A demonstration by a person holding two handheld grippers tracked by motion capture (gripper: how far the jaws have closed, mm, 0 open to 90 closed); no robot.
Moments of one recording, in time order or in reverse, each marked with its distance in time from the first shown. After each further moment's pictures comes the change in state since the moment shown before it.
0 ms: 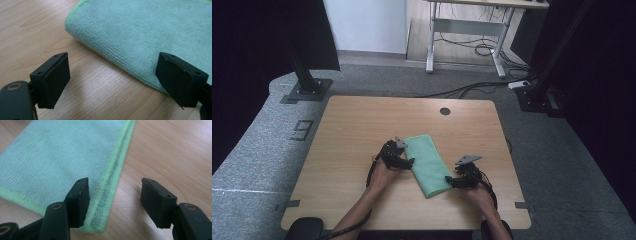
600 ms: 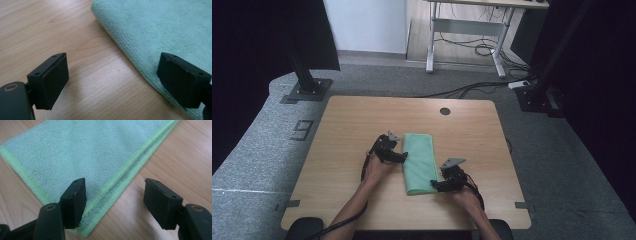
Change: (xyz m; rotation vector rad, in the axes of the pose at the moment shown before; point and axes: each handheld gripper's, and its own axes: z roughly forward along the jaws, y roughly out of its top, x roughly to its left) left arm 0.038 0.000 0.005 0.007 0.007 -0.065; right arm 0.040 0.019 0.021 -0.018 0.045 -0.063
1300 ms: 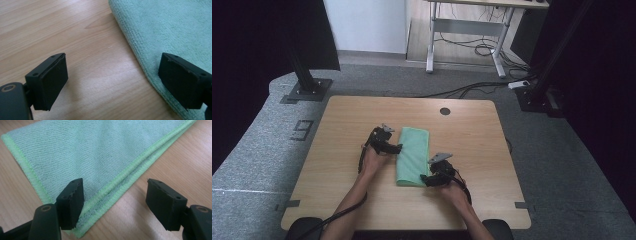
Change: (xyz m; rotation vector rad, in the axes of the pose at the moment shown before) left arm 0.033 0.011 0.010 0.016 0.060 -0.051; right arm 0.010 0.029 0.027 -0.012 -0.035 -0.016
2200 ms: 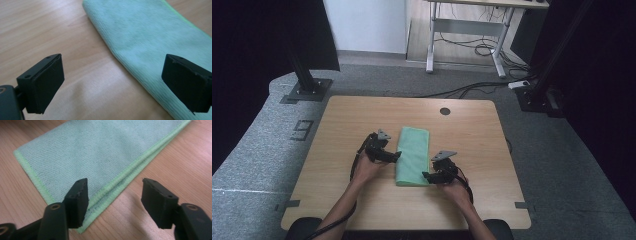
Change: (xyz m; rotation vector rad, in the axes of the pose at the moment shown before) left arm -0.018 -0.021 -0.051 -0.063 -0.106 0.059; right arm -0.007 0.002 -0.012 -0.029 0.021 0.037
